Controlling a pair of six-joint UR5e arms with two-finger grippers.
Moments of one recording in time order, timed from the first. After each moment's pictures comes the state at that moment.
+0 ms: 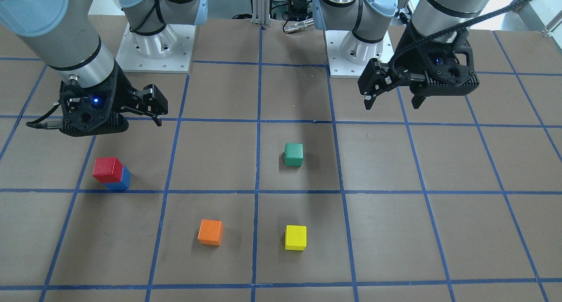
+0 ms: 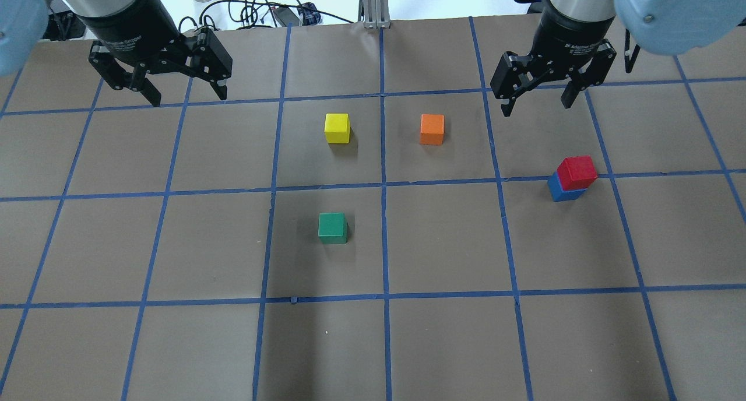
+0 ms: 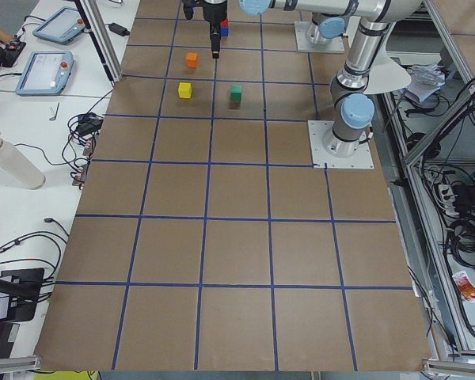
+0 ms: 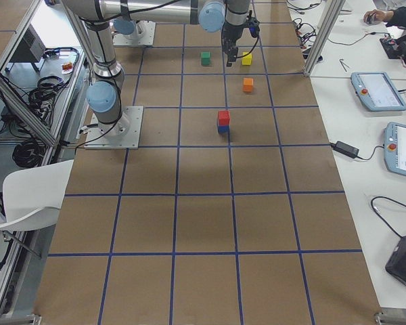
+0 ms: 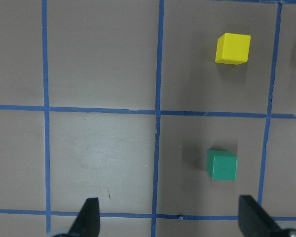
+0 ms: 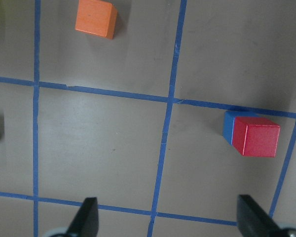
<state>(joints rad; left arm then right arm) -1.55 -1.62 -1.45 -1.61 1.56 -0.04 1.58 -1.43 1.49 -1.55 -1.55 -0.12</state>
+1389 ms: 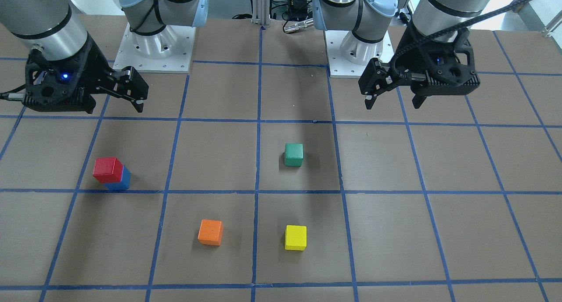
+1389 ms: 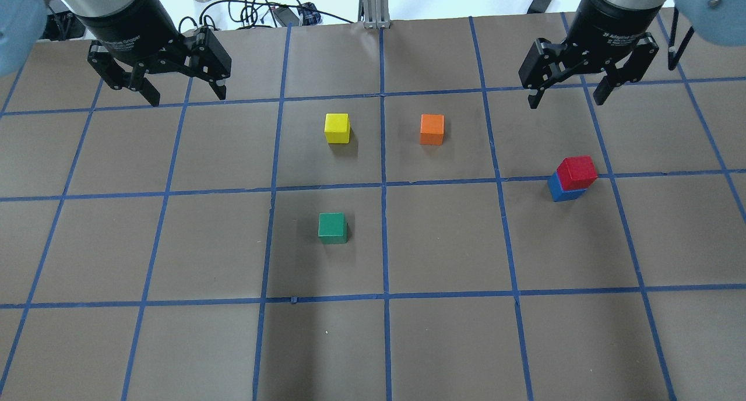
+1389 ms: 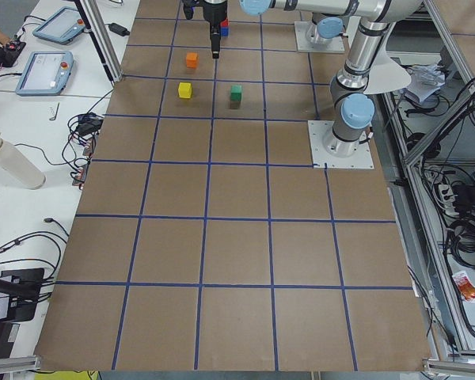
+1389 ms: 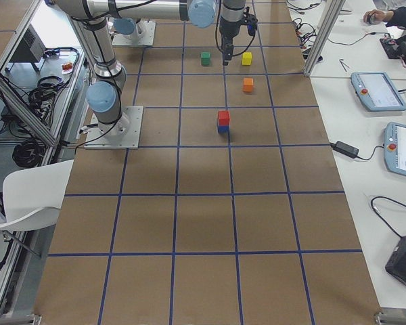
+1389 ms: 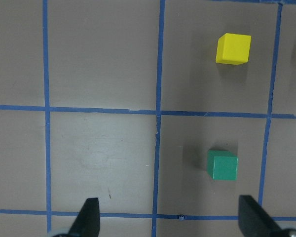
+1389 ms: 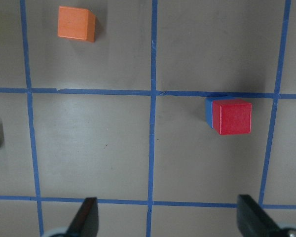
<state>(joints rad) -1.55 -1.62 -1.45 -1.61 1.56 -0.03 1.52 -1.50 1.49 -1.50 -1.54 -0.09</state>
